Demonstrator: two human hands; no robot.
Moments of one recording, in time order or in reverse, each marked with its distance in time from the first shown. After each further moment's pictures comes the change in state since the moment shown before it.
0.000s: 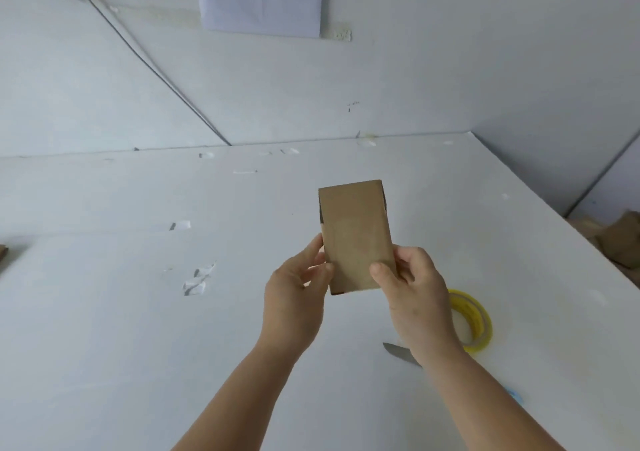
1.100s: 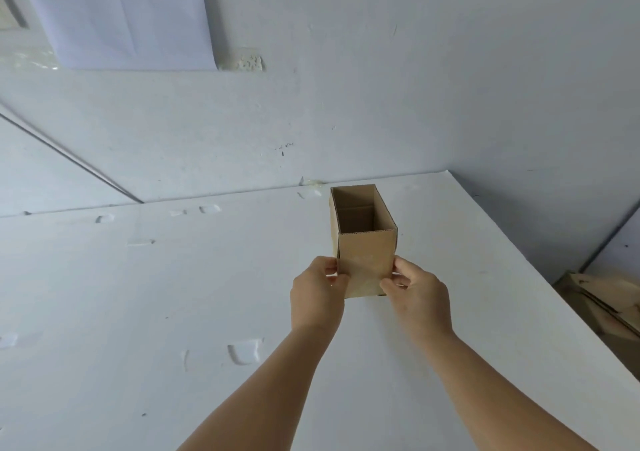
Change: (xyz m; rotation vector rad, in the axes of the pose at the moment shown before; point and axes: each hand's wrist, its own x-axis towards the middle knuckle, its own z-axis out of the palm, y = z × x) left_hand 0.267 -0.050 0.273 0.349 0.136 -0.093; right_hand 0.330 0.138 -0.093 -0.333 -0.034 -0.152
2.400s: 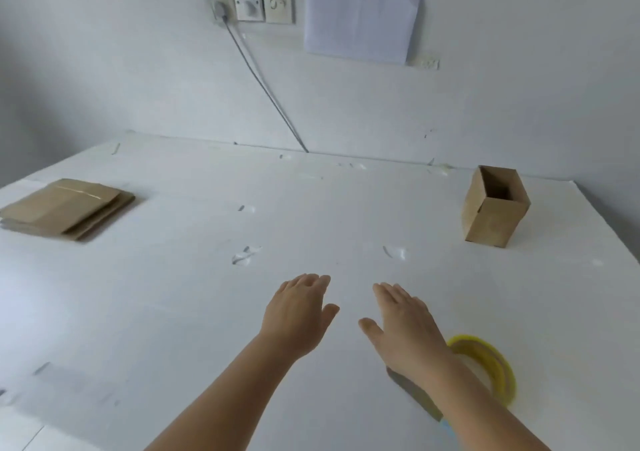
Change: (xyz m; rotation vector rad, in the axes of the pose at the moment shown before) left_hand -0.246 -0.111 -0.281 0.701 -0.039 0.109; right_hand -0.278 -0.168 0.049 -0.564 -0.678 -0.385
